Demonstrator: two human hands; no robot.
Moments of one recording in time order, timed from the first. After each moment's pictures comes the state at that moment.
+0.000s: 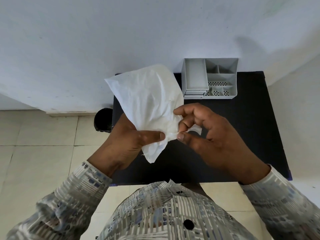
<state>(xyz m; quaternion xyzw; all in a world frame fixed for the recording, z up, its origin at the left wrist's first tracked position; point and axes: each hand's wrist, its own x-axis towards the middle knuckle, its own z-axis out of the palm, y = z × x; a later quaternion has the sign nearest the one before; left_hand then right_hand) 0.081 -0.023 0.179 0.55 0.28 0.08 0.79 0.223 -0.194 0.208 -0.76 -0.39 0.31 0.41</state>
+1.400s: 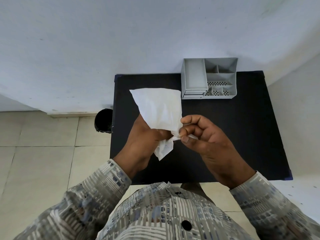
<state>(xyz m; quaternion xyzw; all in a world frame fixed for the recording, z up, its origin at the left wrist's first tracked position) 0.106 -0.047 0.140 0.62 0.39 0.06 0.68 0.211 -0.209 0.170 -0.62 -0.16 0.46 0.62</state>
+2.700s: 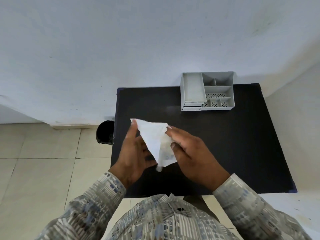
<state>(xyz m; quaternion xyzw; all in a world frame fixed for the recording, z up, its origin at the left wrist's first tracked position) 0.085 -0.025 0.100 0.32 0.45 0.02 0.83 0.203 -0.183 0.152 -0.78 -0.41 0.28 0.39</state>
